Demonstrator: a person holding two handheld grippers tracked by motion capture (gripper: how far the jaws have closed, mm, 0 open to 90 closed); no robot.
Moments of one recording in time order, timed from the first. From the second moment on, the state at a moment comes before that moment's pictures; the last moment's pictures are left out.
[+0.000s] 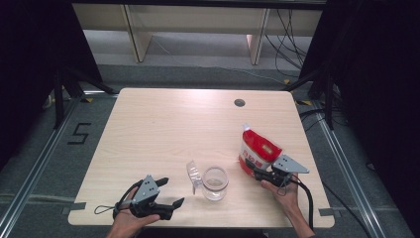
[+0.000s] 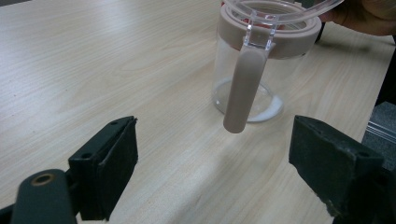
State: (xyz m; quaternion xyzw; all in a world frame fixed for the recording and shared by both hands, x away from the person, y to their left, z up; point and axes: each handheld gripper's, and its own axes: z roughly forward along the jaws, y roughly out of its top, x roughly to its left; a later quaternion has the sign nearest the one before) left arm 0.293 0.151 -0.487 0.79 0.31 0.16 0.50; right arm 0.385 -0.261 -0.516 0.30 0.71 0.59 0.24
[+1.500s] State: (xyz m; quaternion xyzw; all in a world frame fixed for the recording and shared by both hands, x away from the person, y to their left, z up) left arm 0.295 0.154 -0.488 0.78 0.33 0.15 0.50; right arm 0.335 -0.272 -0.465 0.19 0.76 0.49 0.38
